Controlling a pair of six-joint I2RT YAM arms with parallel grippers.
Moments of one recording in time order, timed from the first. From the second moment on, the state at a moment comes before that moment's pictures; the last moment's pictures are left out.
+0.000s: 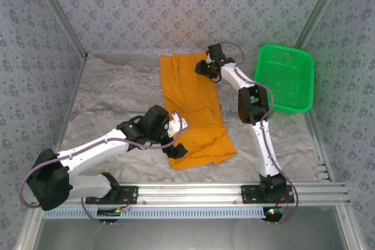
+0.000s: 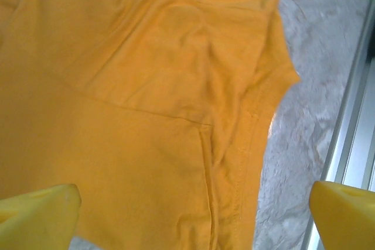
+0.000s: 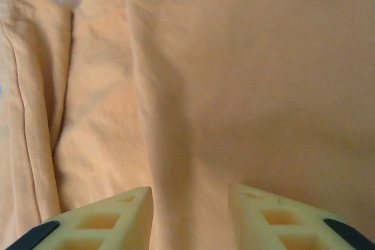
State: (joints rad) left arm -0.84 1.21 0.77 -0.43 0.32 0.16; right arm 0.32 2.54 2.21 -0.52 -0.26 0.51
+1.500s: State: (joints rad) left arm -1.00 1.42 0.67 -0.42 0.13 0.77; right arm 0.58 1.47 0.81 -0.53 -0.23 -1.13
